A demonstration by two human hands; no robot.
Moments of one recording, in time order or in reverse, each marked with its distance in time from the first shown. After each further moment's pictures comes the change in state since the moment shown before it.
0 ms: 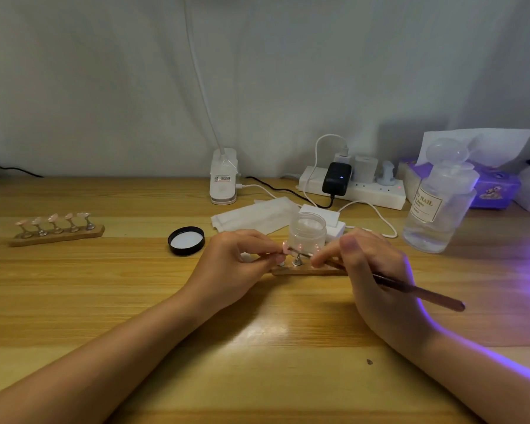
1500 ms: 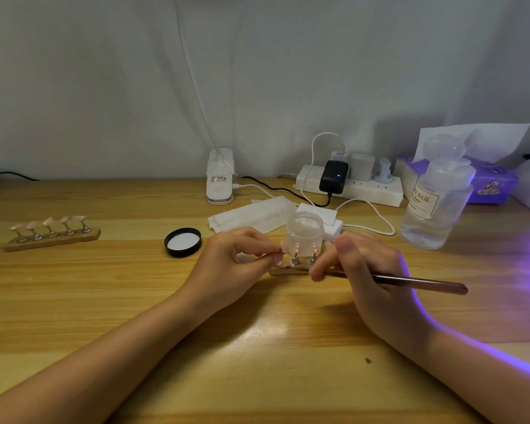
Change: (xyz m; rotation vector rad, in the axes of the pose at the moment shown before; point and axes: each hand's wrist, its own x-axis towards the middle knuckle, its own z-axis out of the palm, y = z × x) left_hand 0.000 0.004 0.000 -0.027 0.003 -0.037; right_hand -0.002 -0.002 -0.003 0.077 -0.048 0.090
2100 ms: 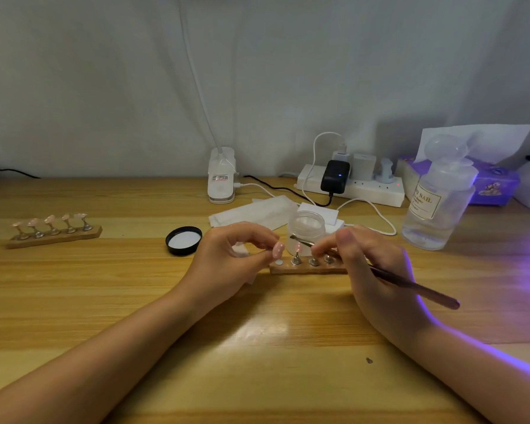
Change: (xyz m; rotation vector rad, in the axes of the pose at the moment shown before) left_hand 0.000 0.003 -0.003 -0.113 0.042 -0.032; right_hand 0.004 0.000 0.001 -0.036 0.055 0.032
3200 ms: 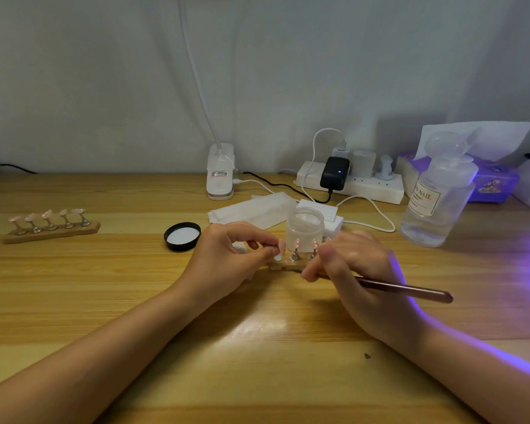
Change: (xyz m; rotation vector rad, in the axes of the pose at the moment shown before) left_hand 0.000 0.001 0.000 0.037 0.000 -0.018; right_hand -0.002 0.004 0.003 -0.103 -0.083 -0.216
